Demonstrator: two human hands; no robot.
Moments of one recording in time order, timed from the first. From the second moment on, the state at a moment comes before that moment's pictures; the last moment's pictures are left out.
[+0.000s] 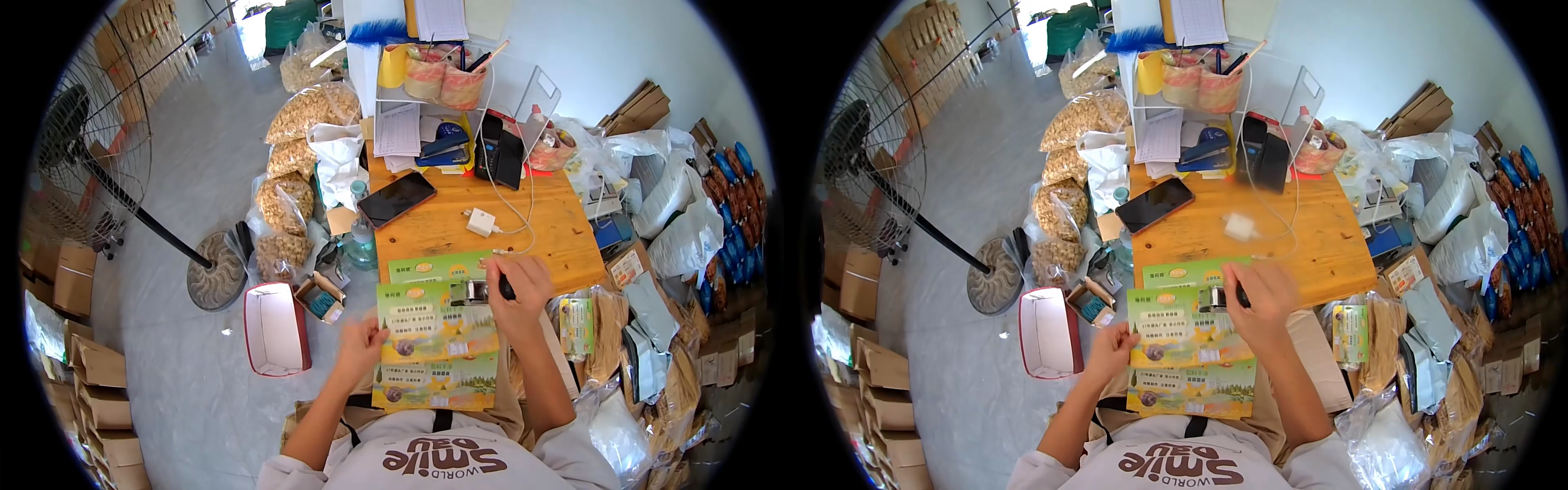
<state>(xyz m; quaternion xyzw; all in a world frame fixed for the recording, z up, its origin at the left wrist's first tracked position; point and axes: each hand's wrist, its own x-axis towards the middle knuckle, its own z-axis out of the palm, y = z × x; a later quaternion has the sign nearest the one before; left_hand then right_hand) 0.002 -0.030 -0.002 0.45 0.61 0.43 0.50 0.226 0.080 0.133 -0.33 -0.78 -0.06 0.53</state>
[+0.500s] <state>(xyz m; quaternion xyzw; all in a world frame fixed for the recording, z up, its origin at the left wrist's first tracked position) -0.004 -0.089 0.047 0.58 0.72 0.12 0.37 0.162 0.136 0.090 -0.26 -0.84 -0.06 0.47</state>
